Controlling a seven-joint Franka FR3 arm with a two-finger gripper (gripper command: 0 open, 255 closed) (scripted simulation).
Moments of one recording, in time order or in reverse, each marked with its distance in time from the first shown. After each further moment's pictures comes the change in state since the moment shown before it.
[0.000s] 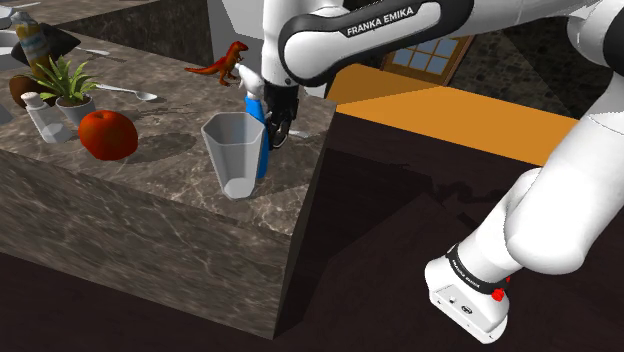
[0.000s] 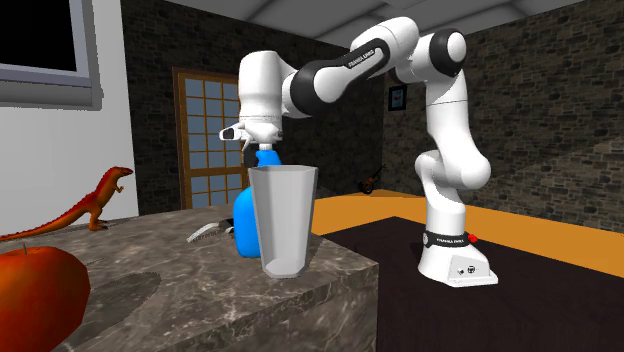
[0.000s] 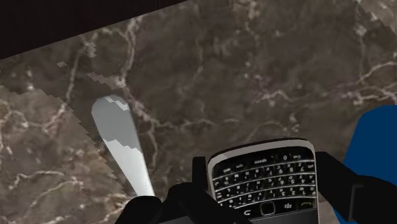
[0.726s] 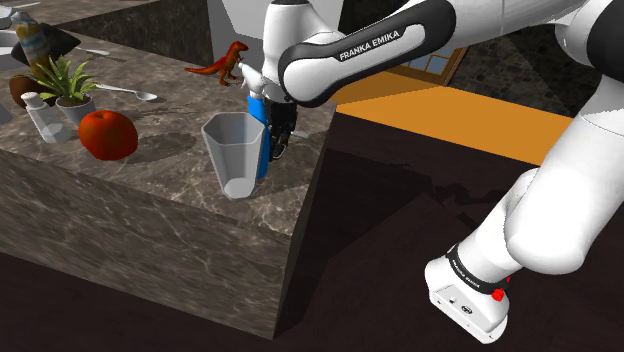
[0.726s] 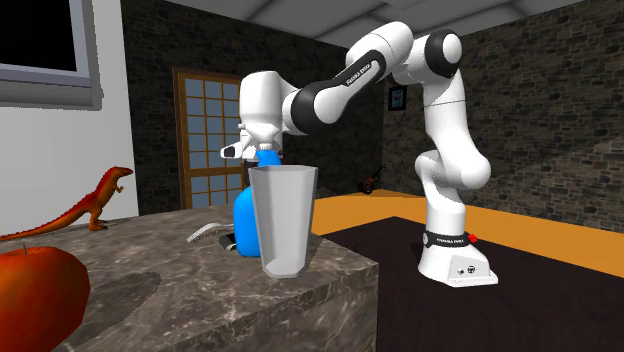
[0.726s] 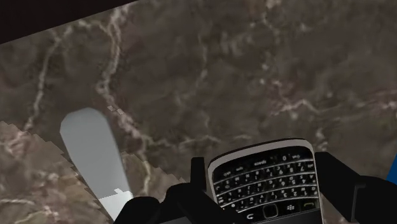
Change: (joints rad) arm 0.001 0.040 -0.003 -0.051 -0.012 0.090 0.006
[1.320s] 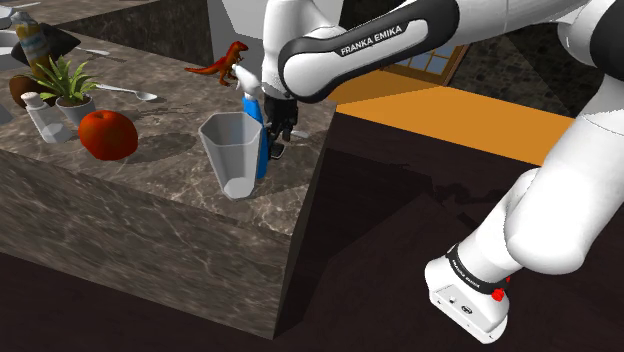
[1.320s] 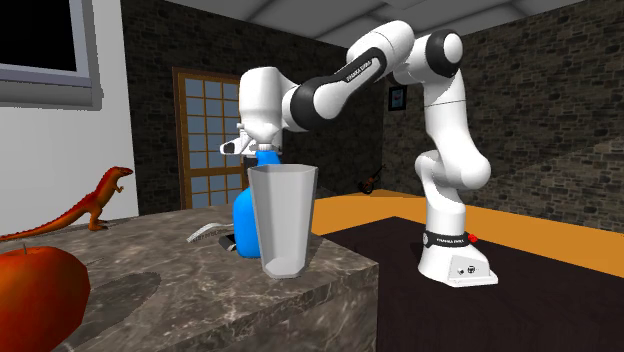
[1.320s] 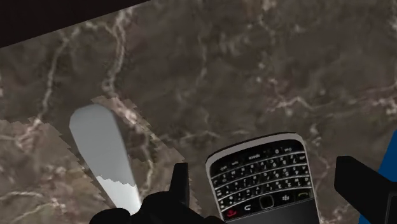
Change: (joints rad) arm -0.001 -0.008 0.000 0.012 0.003 -0.020 -0.002
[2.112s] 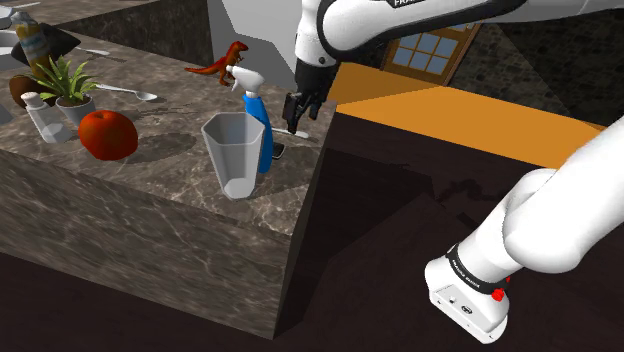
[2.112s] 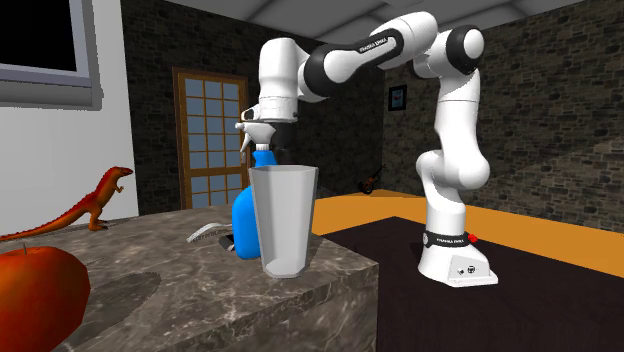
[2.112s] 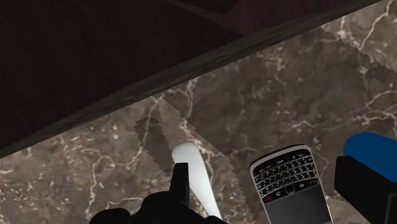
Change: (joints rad) arm -0.047 -0.225 -0.043 -0.081 0.070 -0.121 -0.023
